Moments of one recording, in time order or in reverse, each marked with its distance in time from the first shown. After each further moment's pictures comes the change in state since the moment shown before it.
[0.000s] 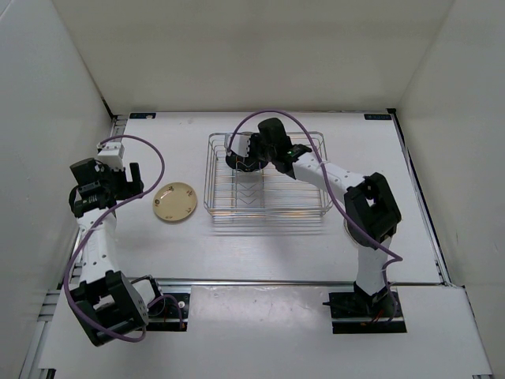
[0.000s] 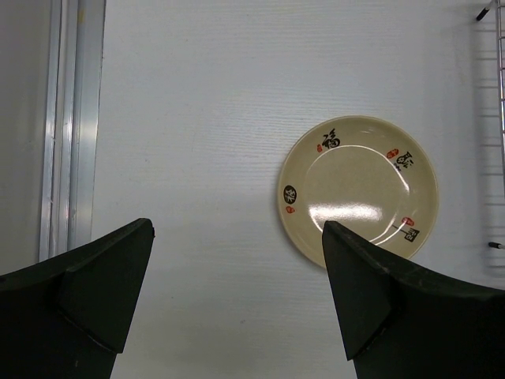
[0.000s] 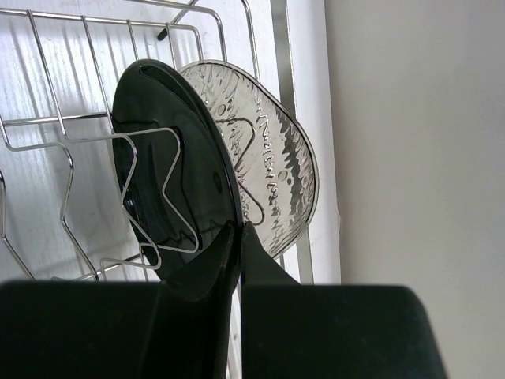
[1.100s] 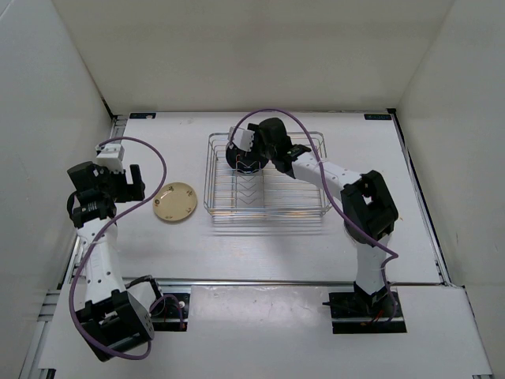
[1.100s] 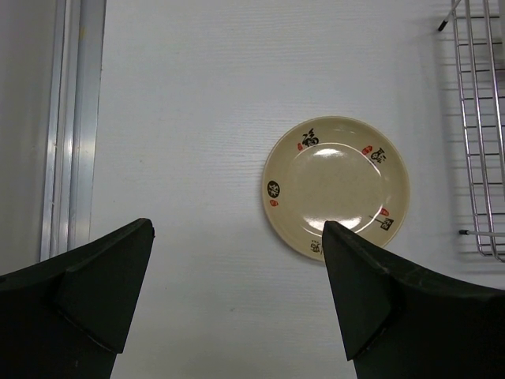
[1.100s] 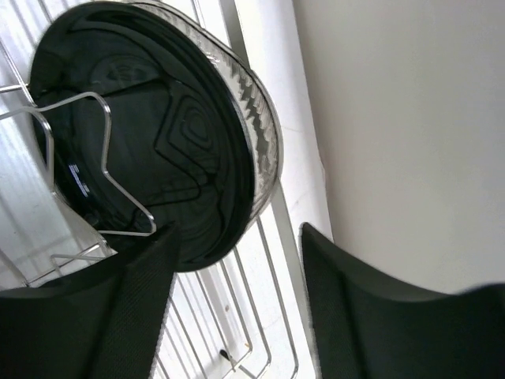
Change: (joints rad) left arm 0.000 -0.113 0.000 -0.063 0.028 -0.008; right arm -0.017 0.033 0.003 0.058 0.156 0.053
